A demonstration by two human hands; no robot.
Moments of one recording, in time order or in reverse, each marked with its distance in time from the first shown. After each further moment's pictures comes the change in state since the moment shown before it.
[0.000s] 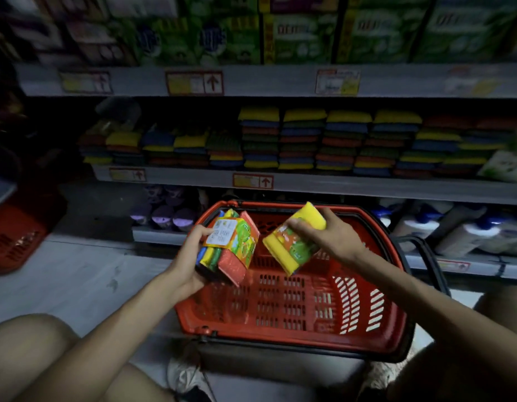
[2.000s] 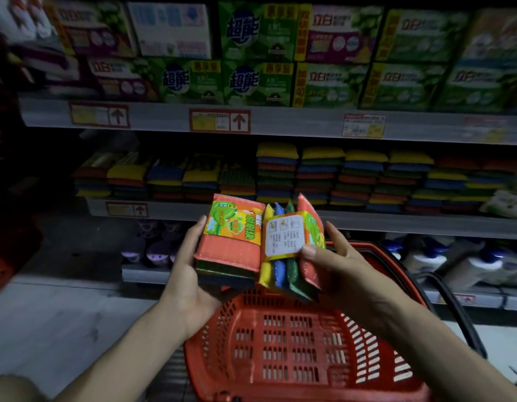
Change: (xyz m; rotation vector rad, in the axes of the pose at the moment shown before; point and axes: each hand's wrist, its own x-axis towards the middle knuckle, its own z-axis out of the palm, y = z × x) left_hand -0.043 0.071 0.006 -0.160 -0.138 0.134; right_hand -0.057 -0.113 0.019 0.964 -0.239 0.092
